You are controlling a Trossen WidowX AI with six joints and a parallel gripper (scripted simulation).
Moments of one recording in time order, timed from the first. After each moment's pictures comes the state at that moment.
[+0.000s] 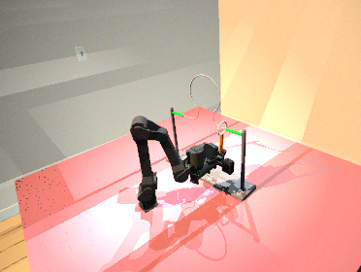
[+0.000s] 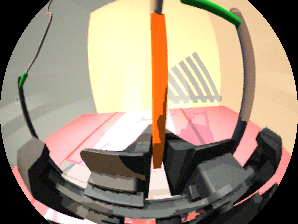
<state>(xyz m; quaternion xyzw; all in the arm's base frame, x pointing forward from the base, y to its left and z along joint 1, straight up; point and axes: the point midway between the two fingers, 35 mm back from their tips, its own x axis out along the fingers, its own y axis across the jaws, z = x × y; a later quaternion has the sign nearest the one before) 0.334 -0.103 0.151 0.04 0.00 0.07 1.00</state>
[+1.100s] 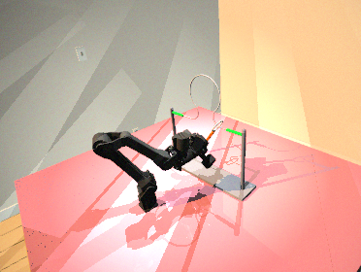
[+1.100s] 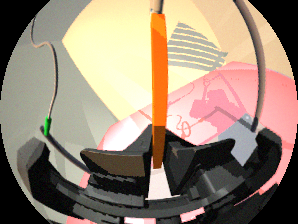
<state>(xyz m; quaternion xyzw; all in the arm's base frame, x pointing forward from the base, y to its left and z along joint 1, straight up) 0.307 -0.023 0.174 0.27 0.08 0.09 0.96</state>
